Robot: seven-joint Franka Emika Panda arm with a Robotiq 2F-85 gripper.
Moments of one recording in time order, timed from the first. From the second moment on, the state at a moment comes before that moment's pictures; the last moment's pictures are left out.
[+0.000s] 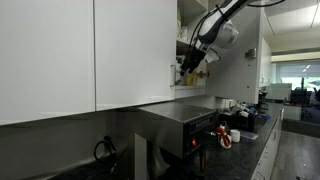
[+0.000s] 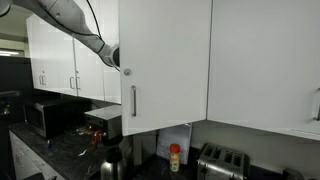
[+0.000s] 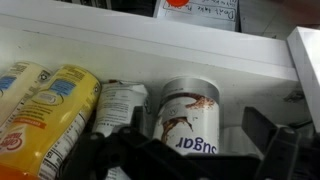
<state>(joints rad) 0.13 0.00 -0.22 -2.13 0.11 2.82 -0.47</state>
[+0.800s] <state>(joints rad) 0.14 0.09 -0.19 -2.02 0.32 2.86 -0.60</state>
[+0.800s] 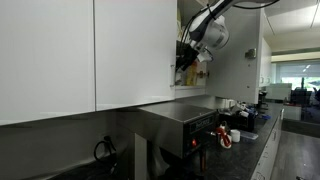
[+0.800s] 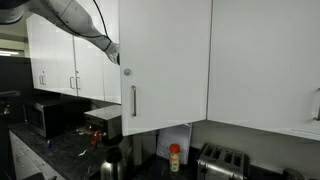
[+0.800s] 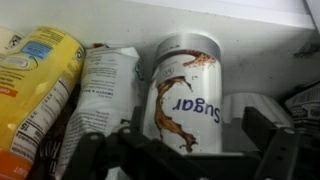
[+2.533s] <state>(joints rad) 0.14 0.11 -0.17 -2.00 0.59 2.92 -0.89</state>
